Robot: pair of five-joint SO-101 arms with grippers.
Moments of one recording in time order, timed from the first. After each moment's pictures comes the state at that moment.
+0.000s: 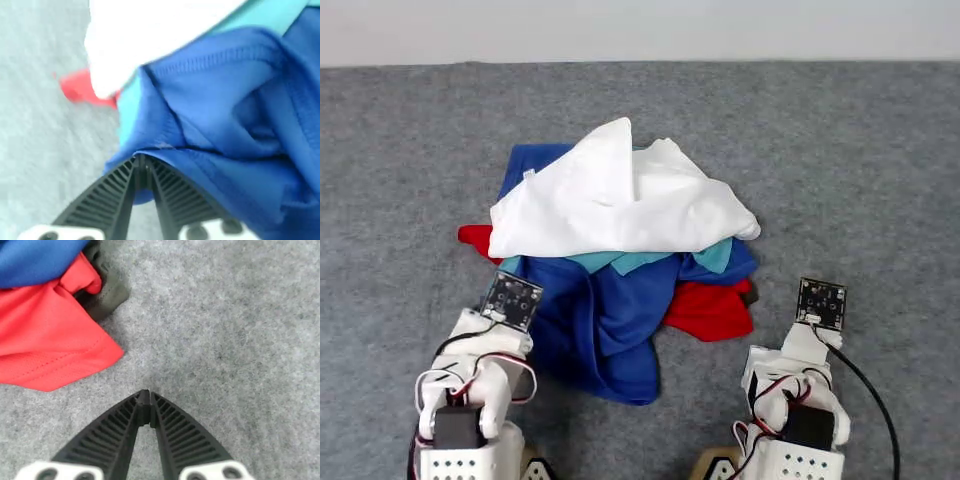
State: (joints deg) left arm -6.1 -102.2 95.2 62.4 -20.6; right arm 8.8 -103.2 95.6 74.6 -2.6
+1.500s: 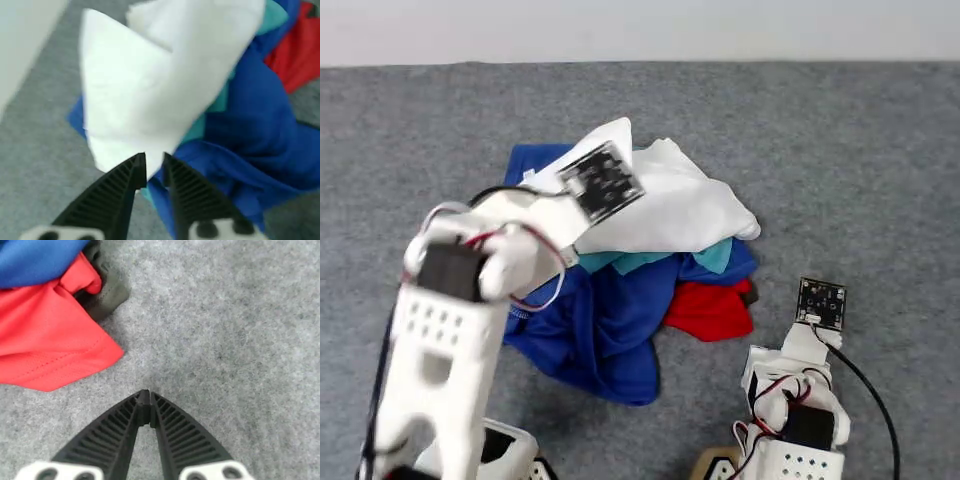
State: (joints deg) left arm 13.8 -27.5 10.6 90.7 -32.9; right arm 8.8 -103.2 95.6 74.6 -2.6
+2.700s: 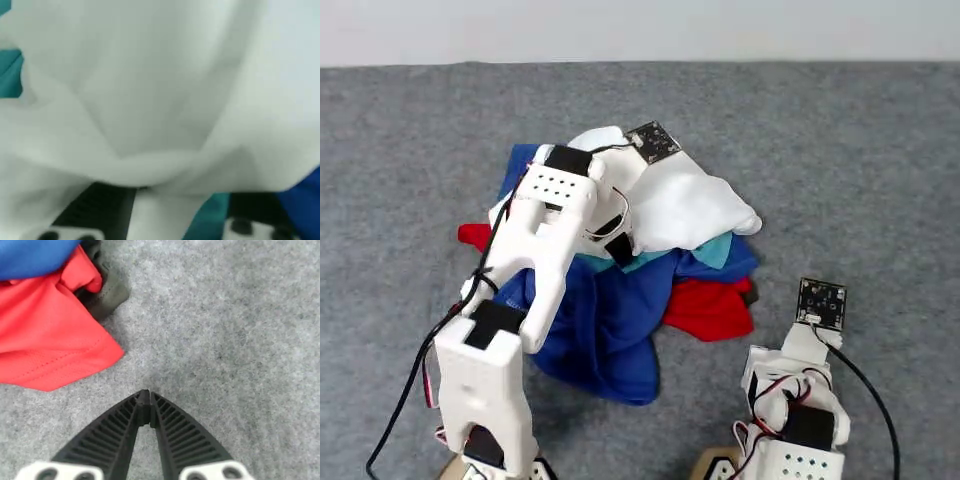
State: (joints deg) left arm 13.8 27.8 -13.3 80.2 -25.9; right arm 8.8 -103.2 95.6 74.6 -2.6
